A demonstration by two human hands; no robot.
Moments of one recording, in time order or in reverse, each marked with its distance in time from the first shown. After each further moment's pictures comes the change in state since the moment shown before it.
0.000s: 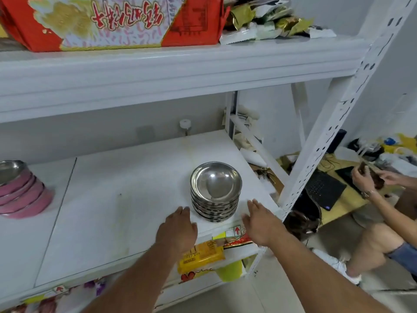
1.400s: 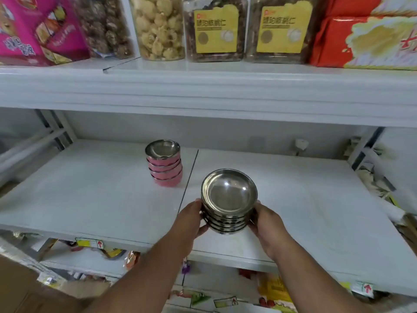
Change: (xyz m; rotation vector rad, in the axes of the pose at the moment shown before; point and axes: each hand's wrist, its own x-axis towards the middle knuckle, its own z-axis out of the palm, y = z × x) left_hand -0.081 -0.233 -0.107 -1.568 0.318 -0.375; right_hand 0.005 -0.309 0.069 1.250 -0.225 -0.013
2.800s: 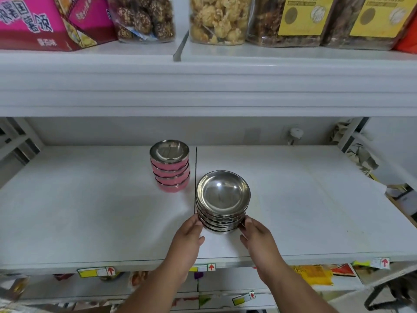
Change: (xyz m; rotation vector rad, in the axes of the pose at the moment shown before) left_hand 0.047 -0.027 -0.108 0.190 -0.176 0.088; right_hand -0.011 0.060 0.110 -0.142 0.199 -0.011
